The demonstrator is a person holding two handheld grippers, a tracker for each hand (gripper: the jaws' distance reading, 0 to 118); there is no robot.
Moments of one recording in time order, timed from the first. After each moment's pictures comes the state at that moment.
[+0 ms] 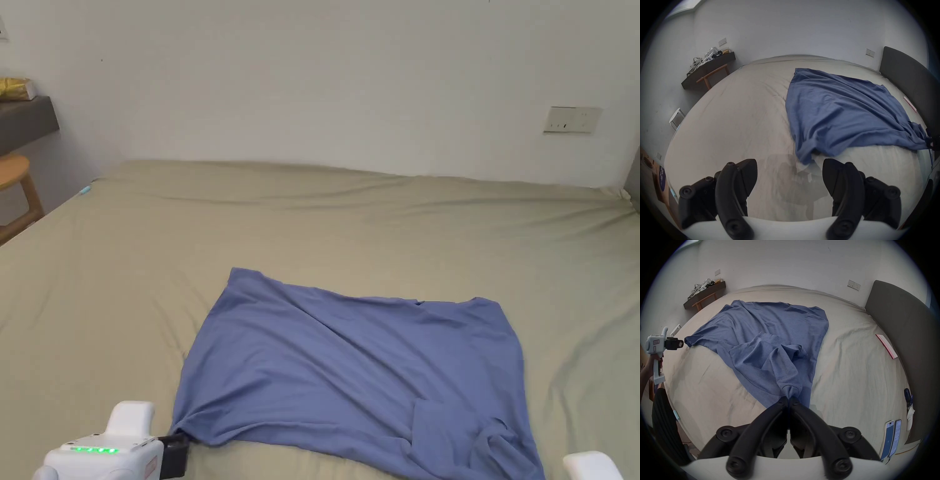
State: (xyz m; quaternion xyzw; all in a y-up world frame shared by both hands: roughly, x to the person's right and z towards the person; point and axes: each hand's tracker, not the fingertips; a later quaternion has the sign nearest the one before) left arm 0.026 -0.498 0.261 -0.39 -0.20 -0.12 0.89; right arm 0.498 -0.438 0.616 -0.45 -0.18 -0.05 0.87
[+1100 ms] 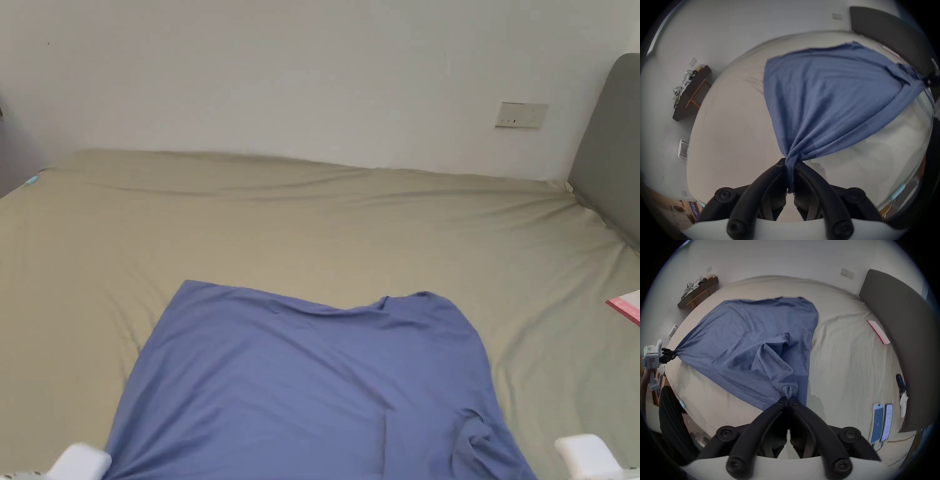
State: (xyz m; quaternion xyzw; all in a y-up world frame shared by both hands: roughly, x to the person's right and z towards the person) left arm -0.007 -0.468 0.335 -0.43 -0.27 -0.31 0.80; right arm 0.506 -0.402 0.669 -0.52 -0.19 -0.08 0.83
